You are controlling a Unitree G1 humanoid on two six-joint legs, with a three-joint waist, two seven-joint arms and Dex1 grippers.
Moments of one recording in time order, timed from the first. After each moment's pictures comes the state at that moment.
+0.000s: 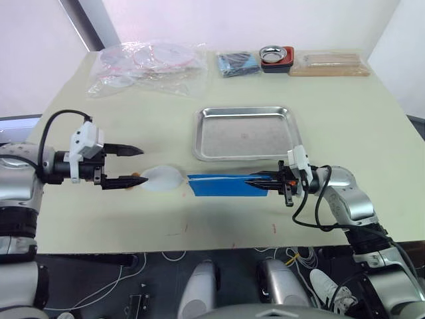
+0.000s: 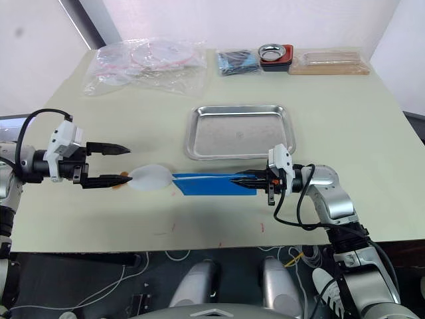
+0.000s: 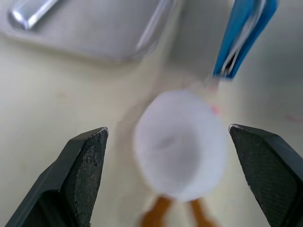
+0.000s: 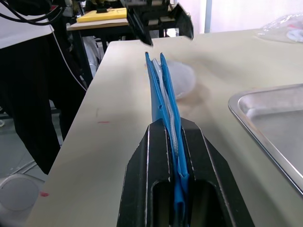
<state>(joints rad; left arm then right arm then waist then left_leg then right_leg) -0.48 1.05 0.08 0.43 -0.47 0.12 -1.57 -0.44 -0.38 0.16 0.10 0.40 0.14 1.29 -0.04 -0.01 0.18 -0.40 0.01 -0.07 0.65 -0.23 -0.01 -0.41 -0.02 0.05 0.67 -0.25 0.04</state>
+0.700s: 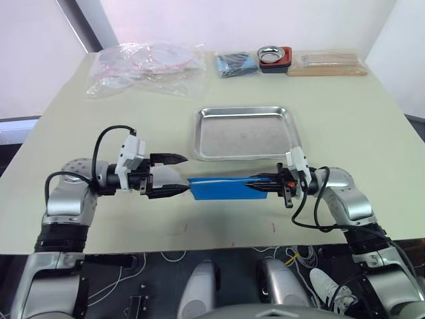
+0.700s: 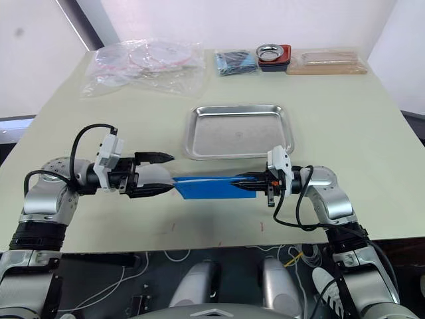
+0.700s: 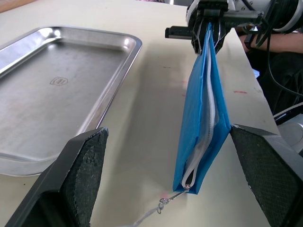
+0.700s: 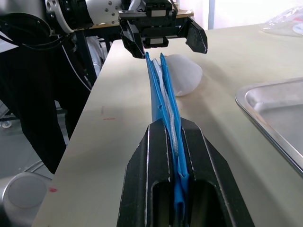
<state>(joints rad) -0.40 0.79 0.06 0.23 -0.49 0.17 -1.48 -0.44 -0.37 0.17 0.12 0.40 0.15 1.31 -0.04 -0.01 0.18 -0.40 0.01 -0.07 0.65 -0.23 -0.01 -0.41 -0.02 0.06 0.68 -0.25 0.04</state>
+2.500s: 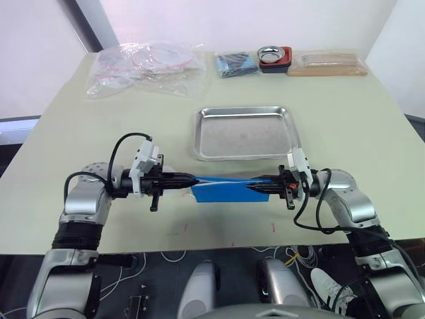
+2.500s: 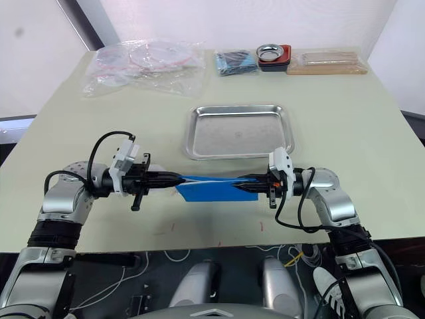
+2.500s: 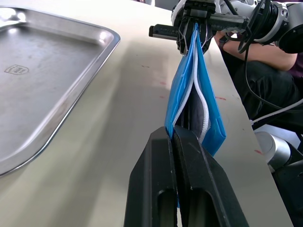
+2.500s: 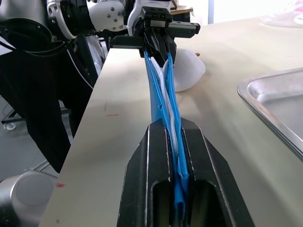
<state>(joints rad) -0.41 0.72 0.03 0.25 -0.46 0.27 -1.54 -0.42 -0.39 0.17 0.10 0.41 0.19 1.30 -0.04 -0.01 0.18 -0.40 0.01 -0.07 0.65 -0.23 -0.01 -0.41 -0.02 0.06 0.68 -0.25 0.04</state>
